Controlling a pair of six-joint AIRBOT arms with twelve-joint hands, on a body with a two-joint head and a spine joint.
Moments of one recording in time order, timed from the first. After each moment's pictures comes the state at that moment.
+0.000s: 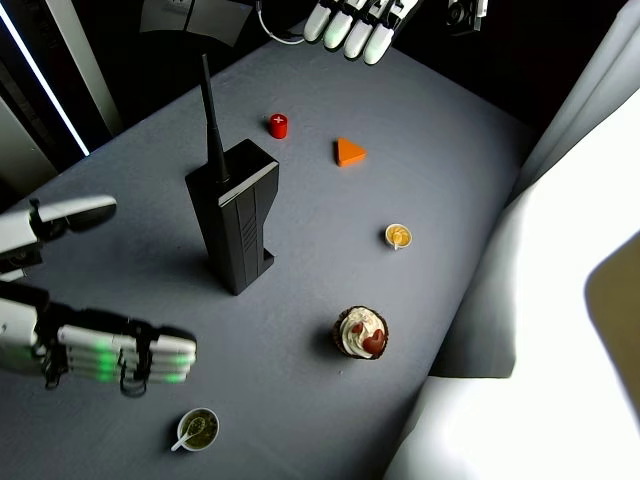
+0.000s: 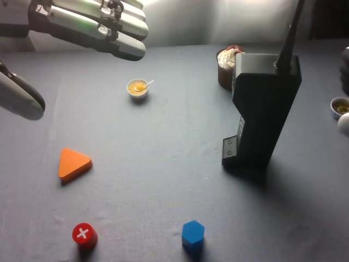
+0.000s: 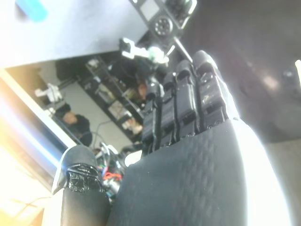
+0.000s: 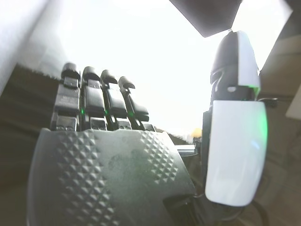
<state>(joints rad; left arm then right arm) -0.03 -0.67 1.68 1.62 -1.43 -0.40 -0.96 -0.93 0.99 0.36 1.23 0.24</state>
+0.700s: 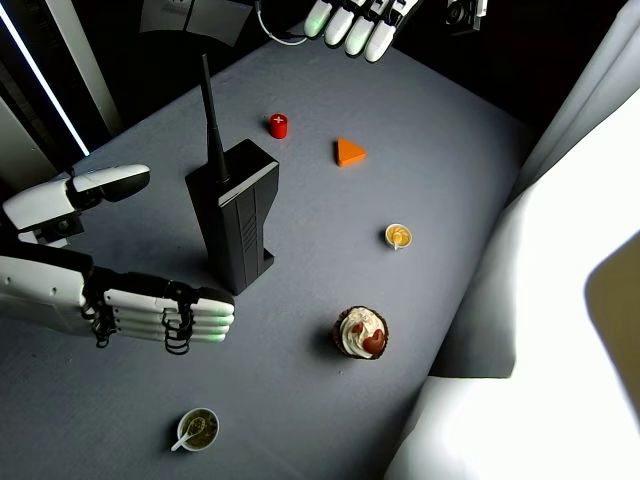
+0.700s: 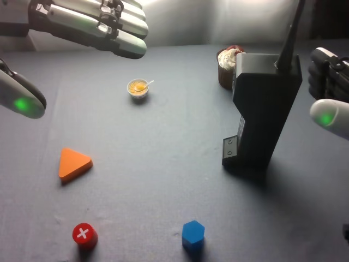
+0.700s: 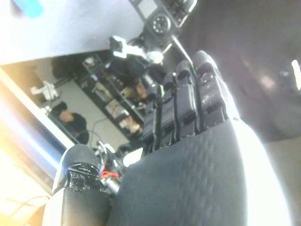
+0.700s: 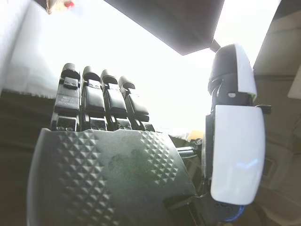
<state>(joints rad) -0.03 -0.67 1.68 1.62 -1.42 -0.41 -0.86 -1.01 0.97 0.39 1.21 0.22</state>
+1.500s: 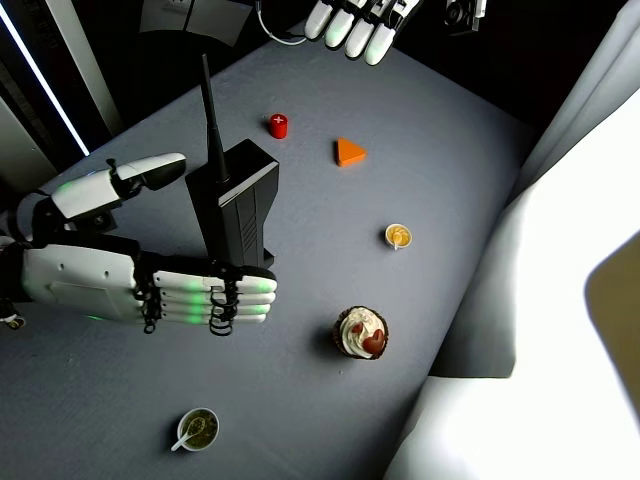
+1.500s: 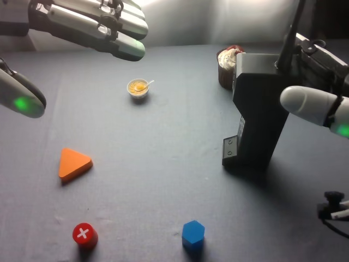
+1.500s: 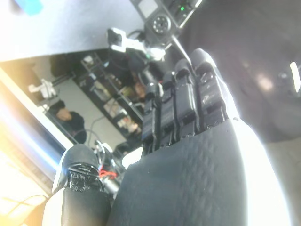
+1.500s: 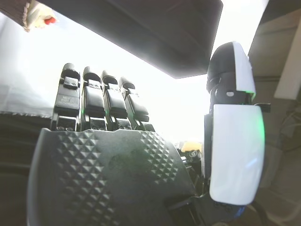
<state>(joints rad) -0.03 -0.67 1.68 1.62 -1.42 -0.42 -0.74 -1.08 1.05 0.34 1.14 0.20</state>
